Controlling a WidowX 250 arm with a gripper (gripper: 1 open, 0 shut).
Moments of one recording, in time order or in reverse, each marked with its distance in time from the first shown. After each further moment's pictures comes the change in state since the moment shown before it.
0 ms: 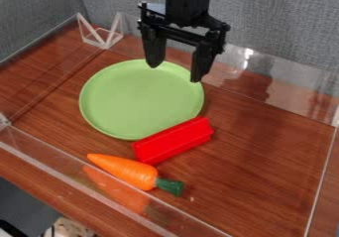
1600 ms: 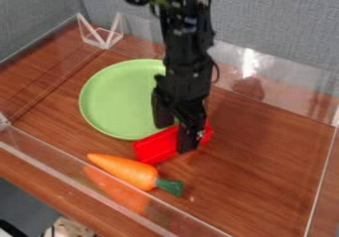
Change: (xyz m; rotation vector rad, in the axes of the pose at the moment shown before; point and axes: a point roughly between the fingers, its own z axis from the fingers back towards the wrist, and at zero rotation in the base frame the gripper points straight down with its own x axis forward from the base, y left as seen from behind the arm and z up) arm -0.007 -0.010 -0.097 -0.026 0.000 -0.525
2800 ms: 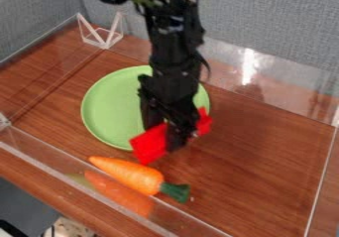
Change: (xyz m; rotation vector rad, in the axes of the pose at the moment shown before) arm -0.026 0.000 0.023 0.021 -0.034 0.138
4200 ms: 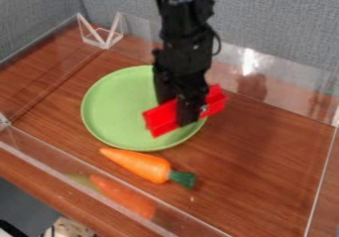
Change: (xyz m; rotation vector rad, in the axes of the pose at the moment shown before) arm 0.029 -0.004 0.025 0.016 -0.035 -0.139
